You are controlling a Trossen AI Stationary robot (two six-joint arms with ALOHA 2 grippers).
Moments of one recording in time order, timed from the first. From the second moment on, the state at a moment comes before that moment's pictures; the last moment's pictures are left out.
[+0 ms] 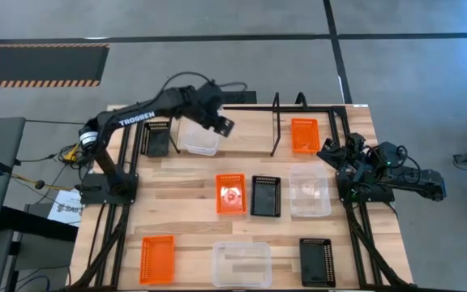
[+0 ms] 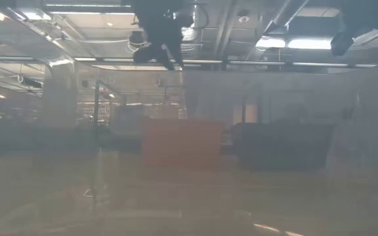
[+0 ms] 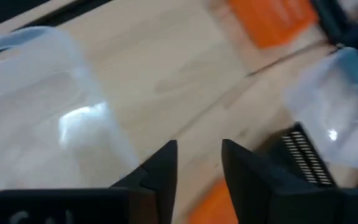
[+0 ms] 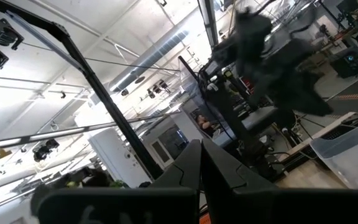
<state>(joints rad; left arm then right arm) 0.39 1.70 1.65 -0.90 0.03 -0.58 -0.17 0.01 0.17 0.26 -0.16 0.75</state>
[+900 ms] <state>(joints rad) 0.32 1.92 1.64 -0.93 -0.35 -0.46 -0.17 0.01 0.17 0.26 -0.13 0.75</state>
